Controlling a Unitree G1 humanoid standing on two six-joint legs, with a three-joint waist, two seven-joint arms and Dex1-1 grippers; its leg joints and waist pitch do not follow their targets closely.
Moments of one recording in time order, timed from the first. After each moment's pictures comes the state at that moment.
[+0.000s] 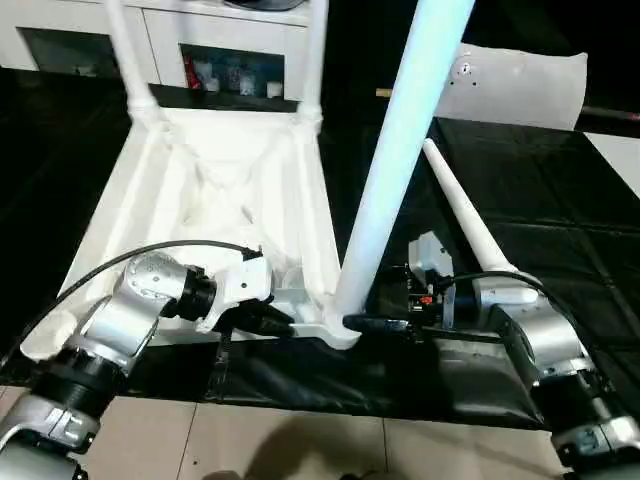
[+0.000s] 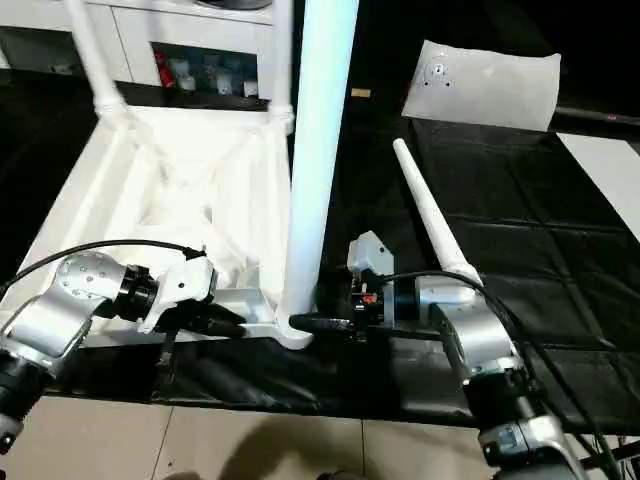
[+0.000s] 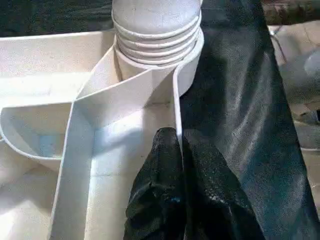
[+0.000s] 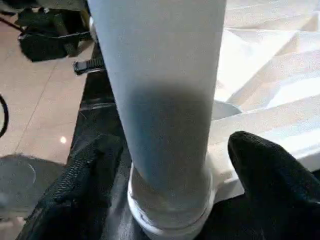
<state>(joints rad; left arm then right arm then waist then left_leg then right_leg) -0.48 0.58 -0.35 0.31 -0.02 0.09 -1.36 -0.44 -0.38 0.19 0.35 0.24 0.12 1.30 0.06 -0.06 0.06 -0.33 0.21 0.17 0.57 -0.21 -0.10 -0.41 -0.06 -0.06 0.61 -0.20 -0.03</state>
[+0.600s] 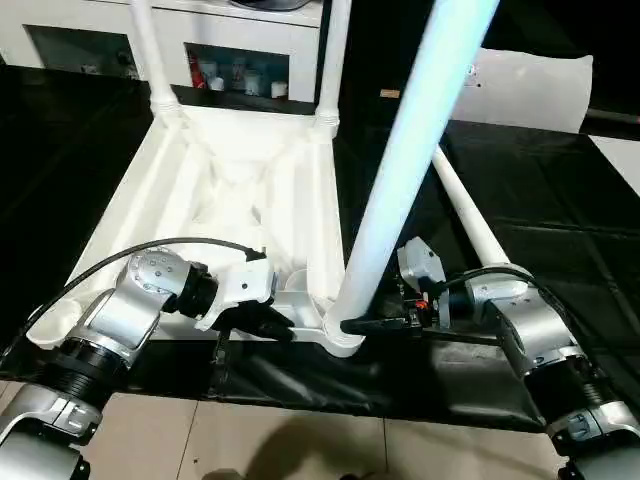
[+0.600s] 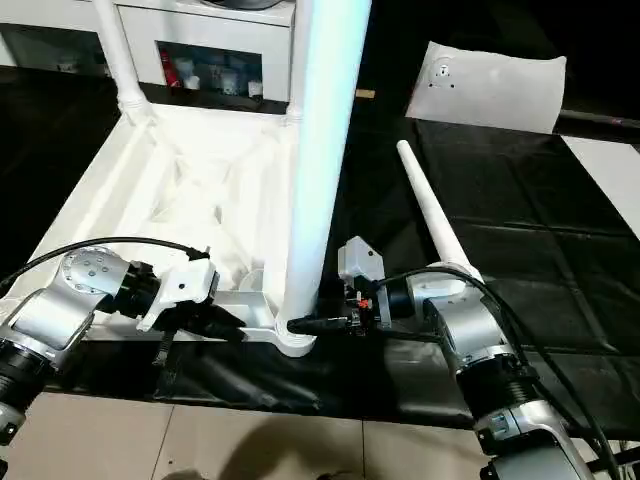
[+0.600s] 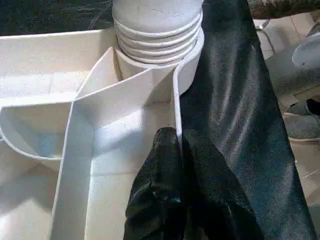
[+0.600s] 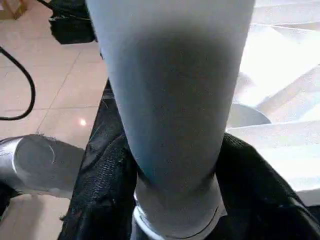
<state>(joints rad) -0.51 0.58 -0.37 0.35 -0.02 0.05 -1.41 -0.48 -0.38 0.24 0.42 0.22 0.05 1.38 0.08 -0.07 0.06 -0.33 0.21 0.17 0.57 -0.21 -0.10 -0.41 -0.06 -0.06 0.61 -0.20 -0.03</state>
